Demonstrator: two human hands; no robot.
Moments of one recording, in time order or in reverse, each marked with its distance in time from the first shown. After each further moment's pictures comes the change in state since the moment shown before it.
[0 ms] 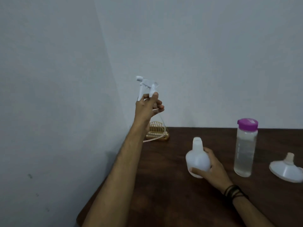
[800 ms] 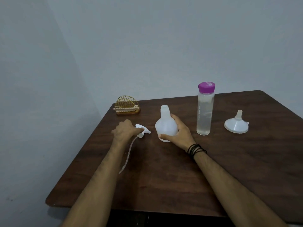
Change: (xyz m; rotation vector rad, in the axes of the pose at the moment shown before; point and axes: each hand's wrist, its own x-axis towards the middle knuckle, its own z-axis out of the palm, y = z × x) left_hand -0.048 -0.151 -0.021 1.491 -0.196 -0.476; right_hand -0.009 -0.005 -0.004 -0.081 0.097 0.039
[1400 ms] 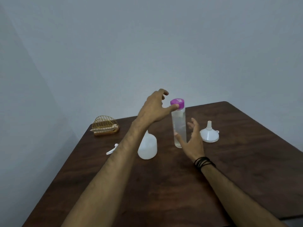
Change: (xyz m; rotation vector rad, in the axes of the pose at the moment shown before) left_hand -0.080 0.180 -0.058 -0.385 0.134 0.926; right_hand -0.021 0.031 -0.089 -0.031 0.497 0.092
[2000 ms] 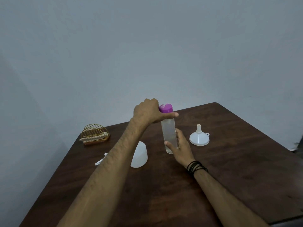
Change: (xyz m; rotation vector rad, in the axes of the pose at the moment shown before) left_hand 0.034 0.019 0.023 0.447 -0.157 -0.113; right_hand 0.009 0.009 -0.001 0.052 -0.224 0.039
